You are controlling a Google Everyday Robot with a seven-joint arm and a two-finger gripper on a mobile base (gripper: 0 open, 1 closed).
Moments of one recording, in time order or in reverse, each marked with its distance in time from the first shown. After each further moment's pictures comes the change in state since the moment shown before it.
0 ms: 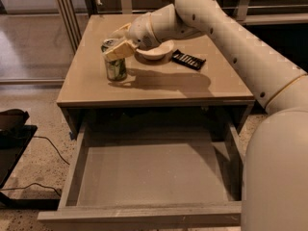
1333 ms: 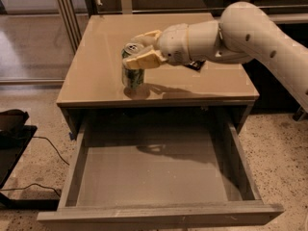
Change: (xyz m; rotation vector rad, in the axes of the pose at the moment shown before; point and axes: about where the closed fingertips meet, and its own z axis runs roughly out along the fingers) arm -0.004 0.064 -0.084 0.110 -0.137 0.015
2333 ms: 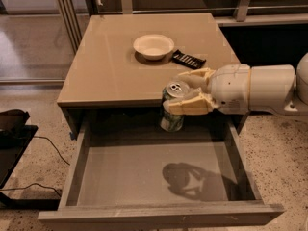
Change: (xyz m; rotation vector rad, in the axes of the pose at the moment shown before) arm 0.040 0.104 -0.119 0.122 0.074 0.074
